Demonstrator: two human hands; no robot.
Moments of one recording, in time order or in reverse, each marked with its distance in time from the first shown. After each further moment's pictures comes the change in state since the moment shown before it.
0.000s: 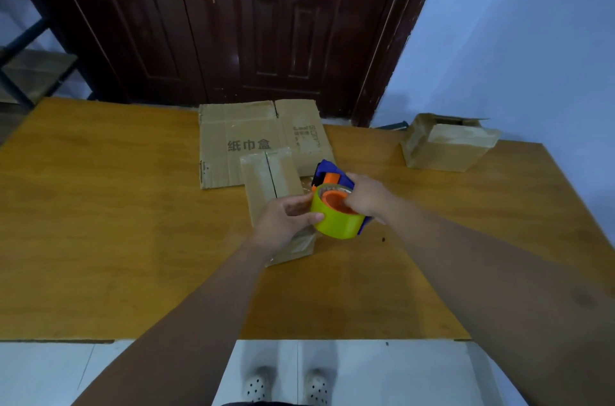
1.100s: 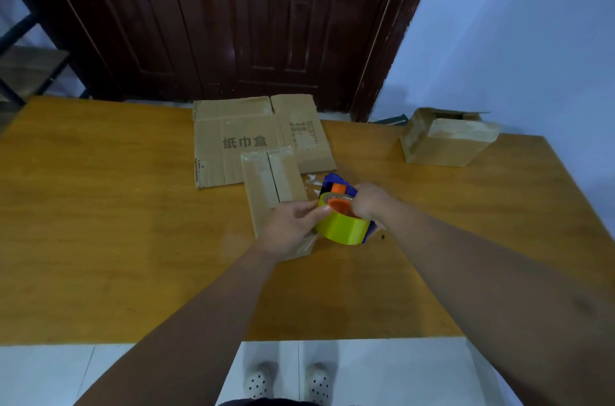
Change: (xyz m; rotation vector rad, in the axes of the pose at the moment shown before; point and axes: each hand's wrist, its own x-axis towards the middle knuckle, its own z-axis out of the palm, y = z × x) left_hand -0.001 0.005 0.017 0.208 0.004 -0.017; right_hand -0.001 0.003 0.002 0.032 -0.084 0.222
